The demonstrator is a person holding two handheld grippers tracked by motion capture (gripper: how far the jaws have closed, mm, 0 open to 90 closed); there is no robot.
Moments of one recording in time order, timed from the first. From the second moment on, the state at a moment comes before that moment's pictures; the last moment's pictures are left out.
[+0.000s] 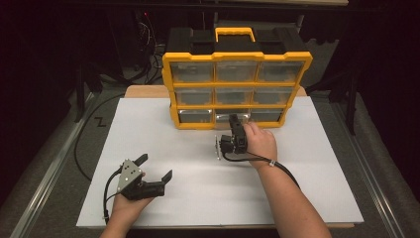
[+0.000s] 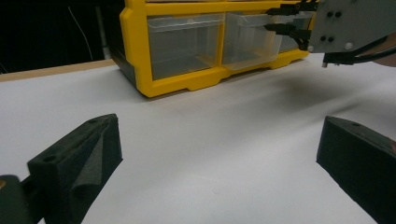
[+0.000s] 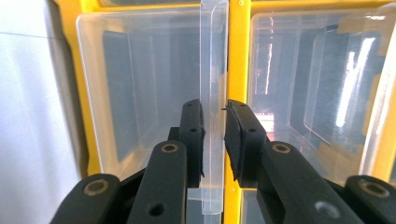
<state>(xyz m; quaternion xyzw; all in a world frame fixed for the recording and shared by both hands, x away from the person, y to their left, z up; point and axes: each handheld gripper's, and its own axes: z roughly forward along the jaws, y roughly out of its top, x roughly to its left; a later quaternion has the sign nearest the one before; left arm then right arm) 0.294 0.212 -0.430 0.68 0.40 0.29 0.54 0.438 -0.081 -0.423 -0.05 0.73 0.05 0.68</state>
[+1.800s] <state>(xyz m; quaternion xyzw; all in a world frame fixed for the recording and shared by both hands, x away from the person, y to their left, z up) 0.294 0.210 -0.430 0.68 0.40 0.29 0.54 0.396 -0.096 -0.408 -0.04 0.77 0.03 0.64</state>
